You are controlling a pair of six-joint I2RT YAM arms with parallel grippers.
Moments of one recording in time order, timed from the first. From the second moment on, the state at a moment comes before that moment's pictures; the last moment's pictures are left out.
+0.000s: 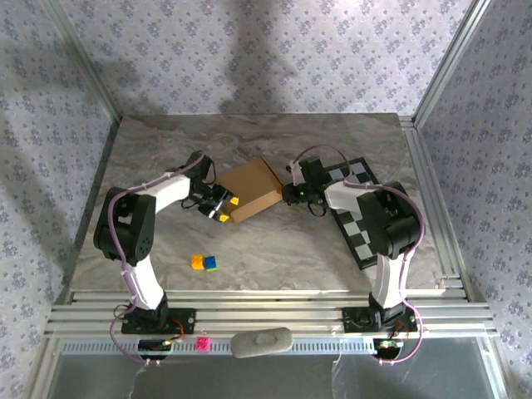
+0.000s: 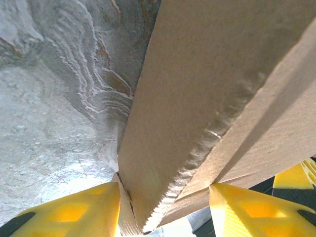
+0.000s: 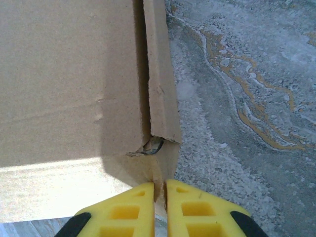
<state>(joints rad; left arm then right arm) -0.31 1.82 1.12 -0.57 0.51 -1.20 0.46 1.91 1.07 -0.01 -0.27 0.21</state>
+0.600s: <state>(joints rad) -0.31 1.82 1.12 -0.58 0.52 -1.24 0.46 1.91 1.08 -0.07 -0.28 0.23</state>
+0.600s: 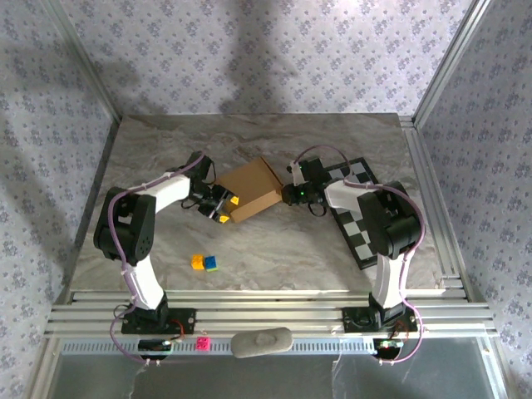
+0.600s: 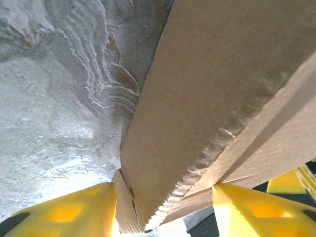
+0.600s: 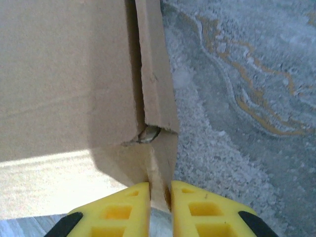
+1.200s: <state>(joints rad) -0.31 1.85 1.14 -0.55 0.54 -1.27 0.45 1.91 1.09 -0.15 -0.30 0.23</state>
